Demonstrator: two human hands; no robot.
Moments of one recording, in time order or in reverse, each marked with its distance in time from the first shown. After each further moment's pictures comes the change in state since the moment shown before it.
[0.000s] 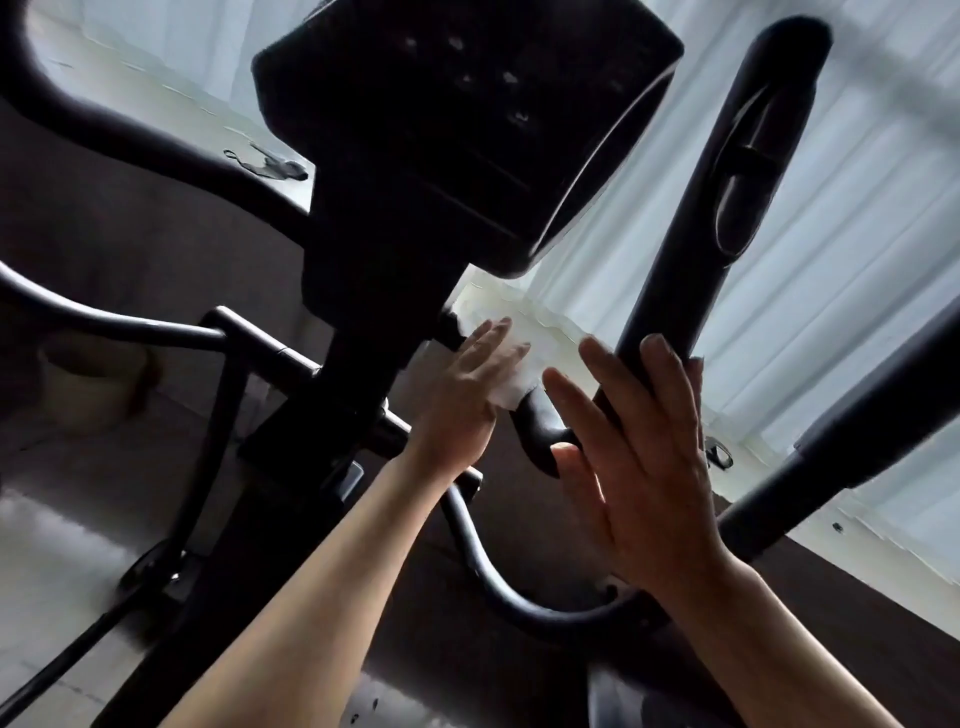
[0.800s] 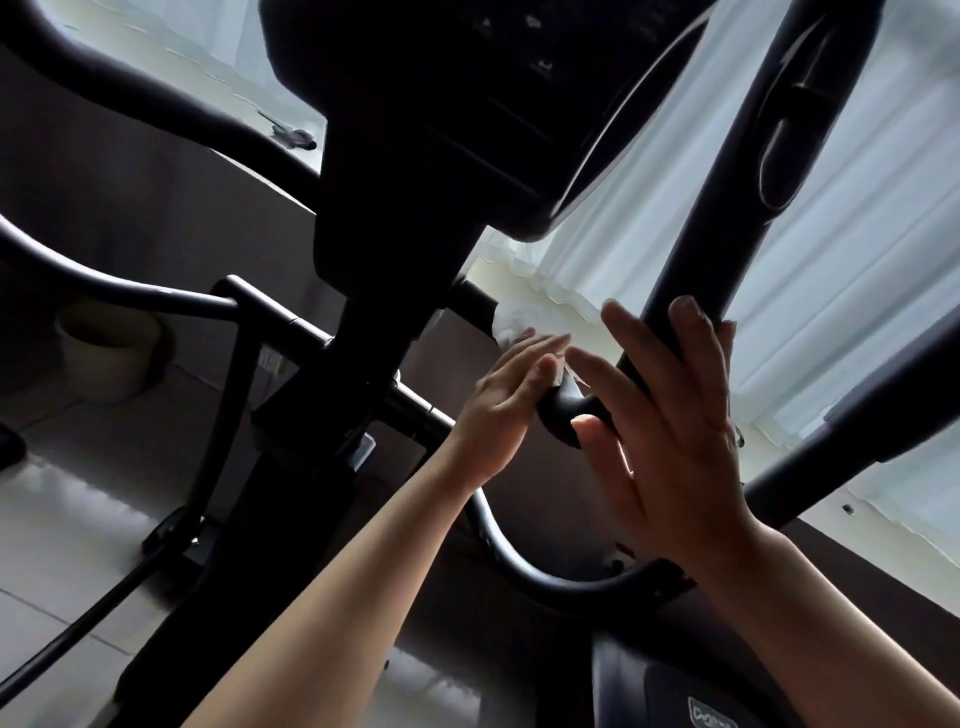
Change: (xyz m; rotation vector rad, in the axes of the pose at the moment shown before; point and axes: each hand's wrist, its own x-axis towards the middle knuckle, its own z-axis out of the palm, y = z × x) left_hand -0.019 0.042 -0.009 -0.733 -0.254 -0.436; right_hand 0.000 0.004 -0.004 0.096 -0.012 -0.015
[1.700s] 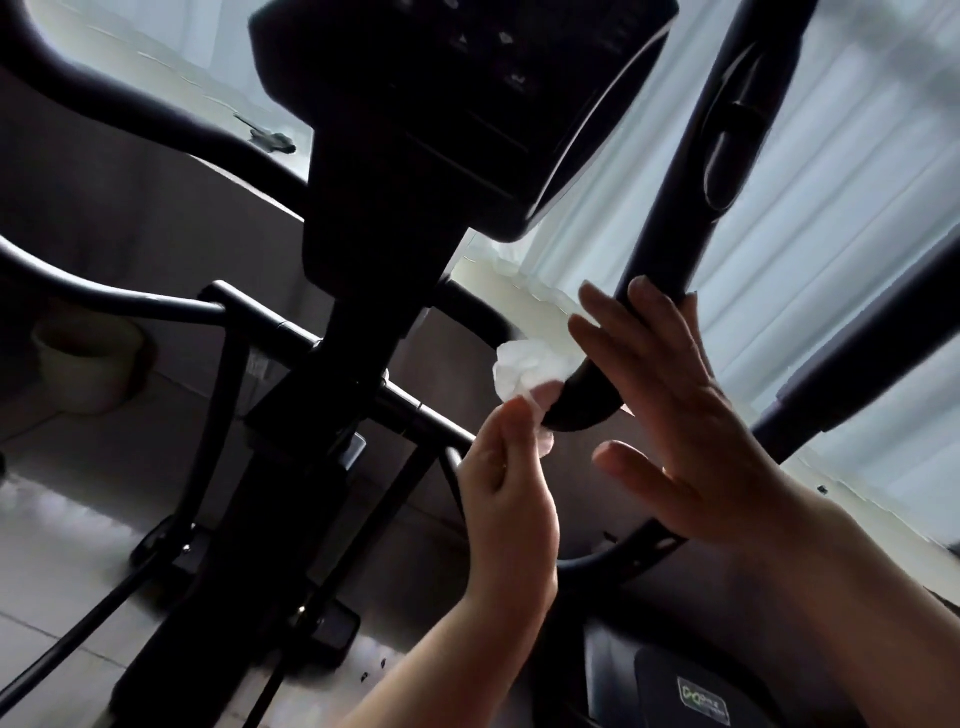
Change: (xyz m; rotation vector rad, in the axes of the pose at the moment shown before) left_hand -0.080 0.071 0.060 -0.522 0.596 -0.057; right_hand 0.012 0.006 -0.042 0.234 -0.367 0.020
